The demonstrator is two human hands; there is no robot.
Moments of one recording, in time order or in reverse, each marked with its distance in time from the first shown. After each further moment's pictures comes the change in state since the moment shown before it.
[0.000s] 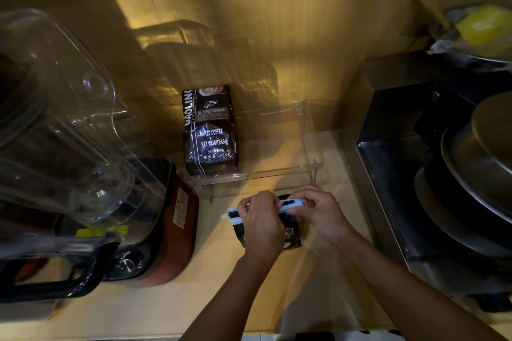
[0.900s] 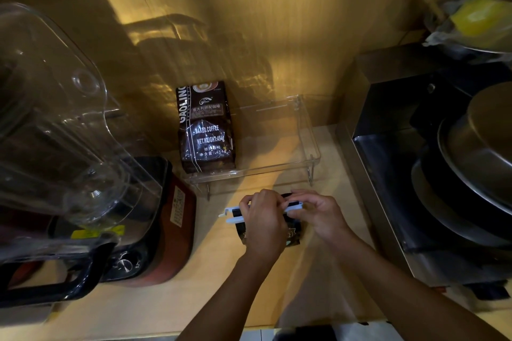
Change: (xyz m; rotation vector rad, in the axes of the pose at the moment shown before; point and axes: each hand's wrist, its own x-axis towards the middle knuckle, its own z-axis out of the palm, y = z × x) left_hand -0.005 0.008 -0.003 -0.006 -0.001 0.098; right_hand -0.013 0.009 0.006 0.201 0.070 0.136
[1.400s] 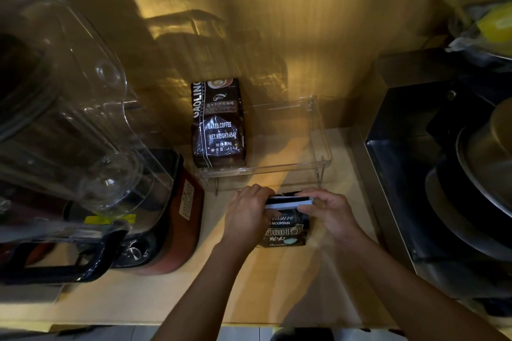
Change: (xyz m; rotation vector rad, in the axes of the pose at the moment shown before) left_hand 0.016 -0.029 -0.038 0.320 -0.148 0.139; right_hand 0.005 -0.003 -0.005 0.127 -0.029 0.069
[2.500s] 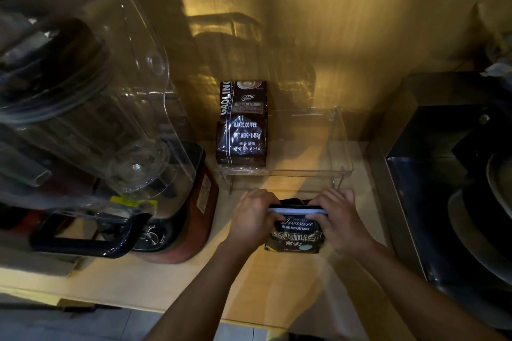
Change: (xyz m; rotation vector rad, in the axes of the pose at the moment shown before) left_hand -0.011 -0.015 -0.011 -0.176 0.037 -0.083; right_hand 0.003 -0.015 0.011 -1.142 -0.074 -0.619
